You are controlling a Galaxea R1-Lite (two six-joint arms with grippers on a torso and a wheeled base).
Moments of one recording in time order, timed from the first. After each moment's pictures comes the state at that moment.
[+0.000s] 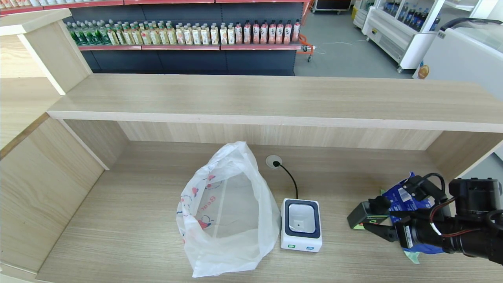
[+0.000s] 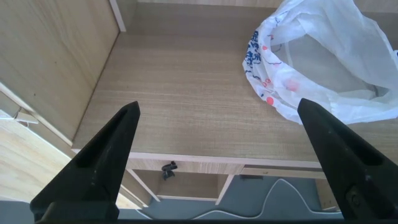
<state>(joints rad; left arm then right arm) -0.01 0.00 0.00 0.00 -0.02 0.00 -0.02 1.74 -0.36 -0.73 0.41 -0.25</state>
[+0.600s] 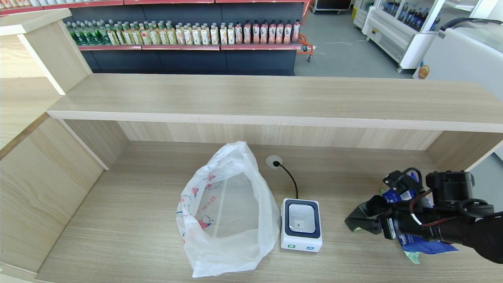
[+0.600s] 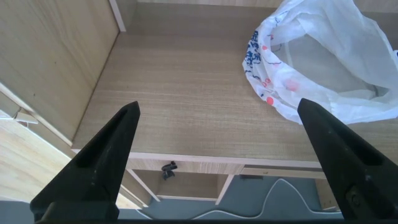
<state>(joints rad) -0.01 0.00 0.00 0.00 -0.02 0.00 0.02 1.86 -0.47 -0.74 0.47 -0.28</state>
